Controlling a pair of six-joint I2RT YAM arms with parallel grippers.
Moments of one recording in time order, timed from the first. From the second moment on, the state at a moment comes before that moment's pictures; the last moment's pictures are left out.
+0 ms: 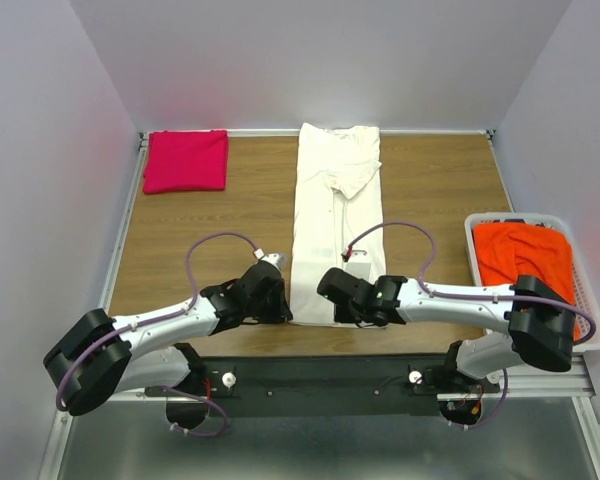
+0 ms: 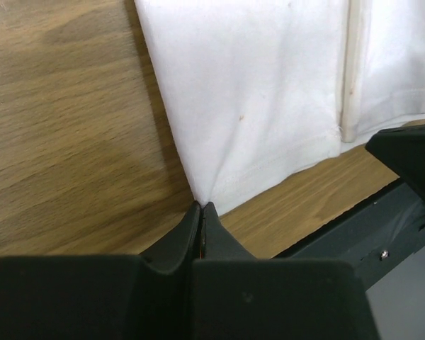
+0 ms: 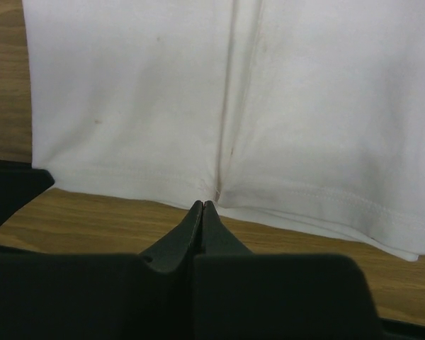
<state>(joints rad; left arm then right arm) -0.87 1.15 0.44 -0.16 0.06 -0.80 1.15 1.41 0.81 -0.52 0.37 1.05</state>
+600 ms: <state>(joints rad) -0.89 1.13 0.42 -0.16 0.06 -0.82 1.16 1.20 0.71 -0.58 0.39 1.14</state>
